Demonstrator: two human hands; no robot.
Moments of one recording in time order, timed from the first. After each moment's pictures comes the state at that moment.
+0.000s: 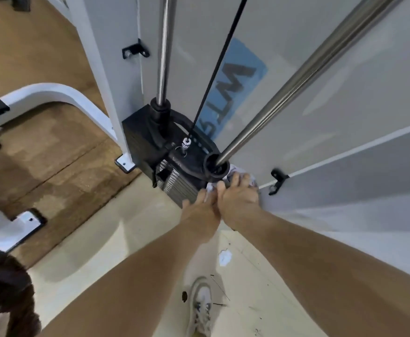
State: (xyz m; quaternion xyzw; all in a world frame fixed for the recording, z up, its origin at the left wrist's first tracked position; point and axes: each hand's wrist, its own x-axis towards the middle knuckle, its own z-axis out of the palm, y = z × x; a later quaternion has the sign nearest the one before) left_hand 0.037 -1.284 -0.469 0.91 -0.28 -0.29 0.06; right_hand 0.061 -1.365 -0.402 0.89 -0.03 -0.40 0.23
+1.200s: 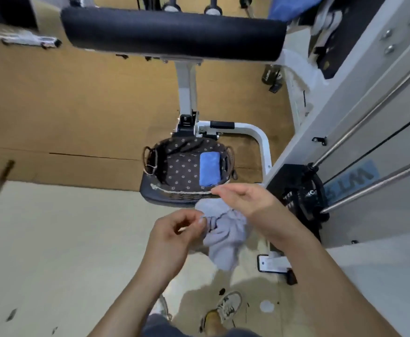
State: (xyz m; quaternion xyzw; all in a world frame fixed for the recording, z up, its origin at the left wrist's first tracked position) left_hand -0.318 -1.162 -0.104 0.63 0.39 0.17 0.65; right_hand -0.153 -1.243 -0.074 0.70 0.28 -0.48 -0.45
